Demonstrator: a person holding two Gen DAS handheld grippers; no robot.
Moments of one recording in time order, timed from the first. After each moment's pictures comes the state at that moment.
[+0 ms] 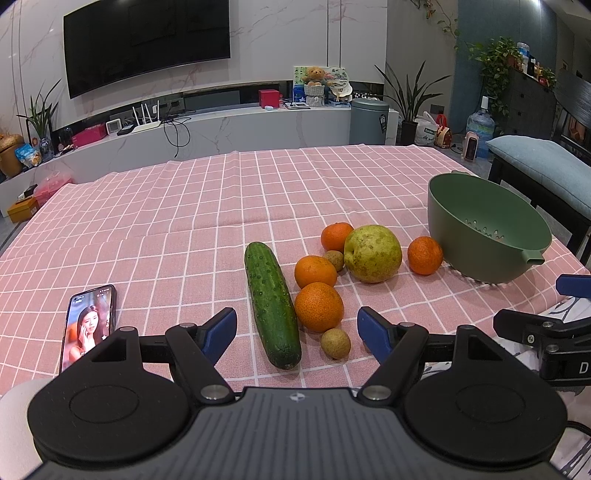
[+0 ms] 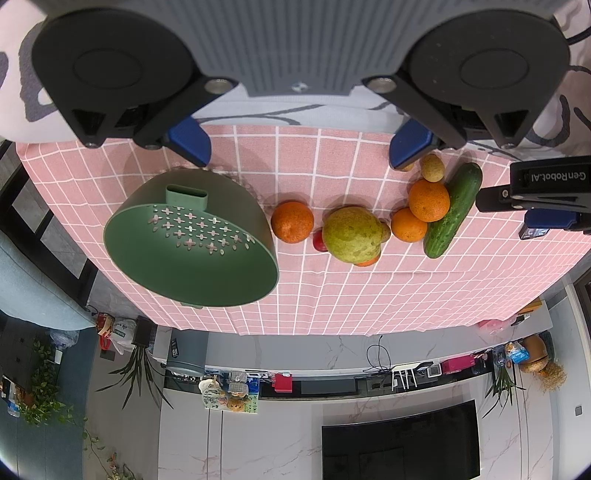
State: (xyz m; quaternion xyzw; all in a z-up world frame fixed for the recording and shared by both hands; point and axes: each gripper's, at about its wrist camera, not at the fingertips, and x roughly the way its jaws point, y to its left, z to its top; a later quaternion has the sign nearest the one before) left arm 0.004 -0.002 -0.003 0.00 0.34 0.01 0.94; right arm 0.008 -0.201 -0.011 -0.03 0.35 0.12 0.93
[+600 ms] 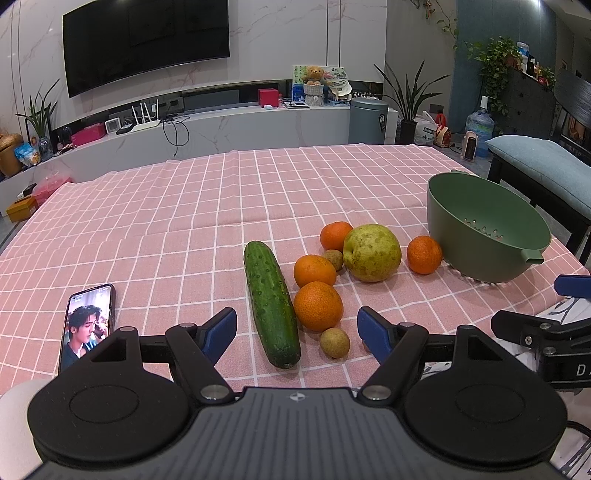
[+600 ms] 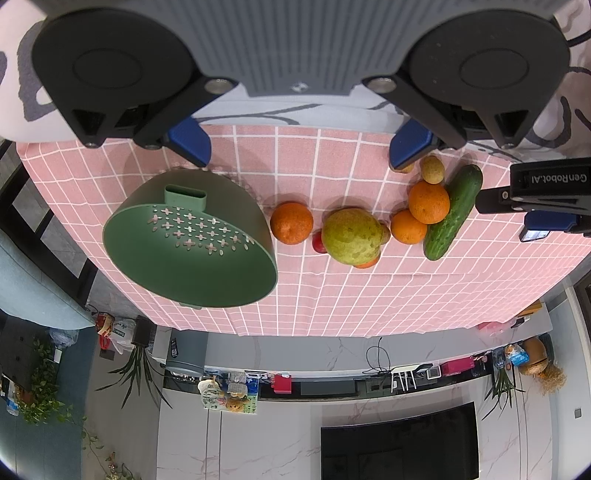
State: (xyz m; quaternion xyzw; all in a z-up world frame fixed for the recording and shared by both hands) left arm 0.004 -0.003 -0.003 0.00 0.34 0.01 0.94; right arm 0.007 -0.201 -0.011 -0.03 0.35 0.12 0.93
